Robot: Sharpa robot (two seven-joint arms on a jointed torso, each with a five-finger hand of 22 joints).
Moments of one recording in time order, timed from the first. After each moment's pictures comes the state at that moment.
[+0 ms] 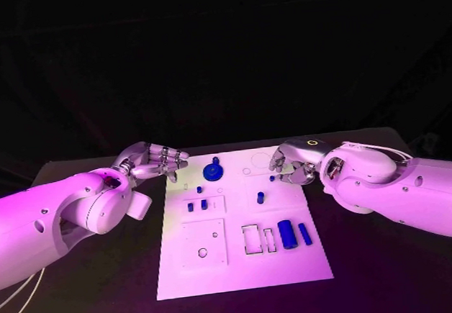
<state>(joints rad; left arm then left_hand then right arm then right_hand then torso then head) 1.19 -0.98 0.04 1.57 -0.31 -0.30 0.11 1.46 -0.19 0.42 0.11 0.30 1.08 0.15 0.07 0.18 1.18 0.08 0.21 0.20 1.17 0.01 0.82 0.57 0.18 0.97 0.11 0.84 0.81 1.30 -0.79 -0.13 1.49 -1.65 -0.28 -0.16 1.41 -0.14 0.36 0.06 0.26 1.05 0.14 0.09 0.21 1.07 0.07 0.20 0.25 1.47 0.00 1.34 1.22 0.07 1.42 0.10 1.30 1.31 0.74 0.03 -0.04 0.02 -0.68</state>
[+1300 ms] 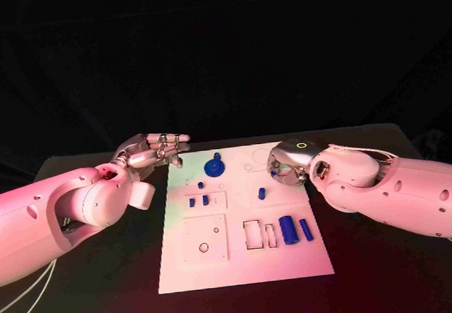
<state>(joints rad) 1.19 -0.99 0.03 1.60 -0.06 -0.25 0.23 1.47 -0.17 0.39 0.09 0.30 1.08 0.15 0.07 0.18 1.15 0.09 0.22 0.21 1.16 0.02 0.80 0.56 0.18 0.97 0.11 0.82 0.79 1.26 -0.71 -0.12 1.42 -1.76 -0.25 -0.19 1.39 -0.14 0.44 0.03 0.24 1.11 0.13 0.09 0.22 1.14 0.07 0.18 0.19 1.46 0.00 1.36 1.24 0.07 1.45 0.10 1.36 1.31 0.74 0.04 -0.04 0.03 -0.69</state>
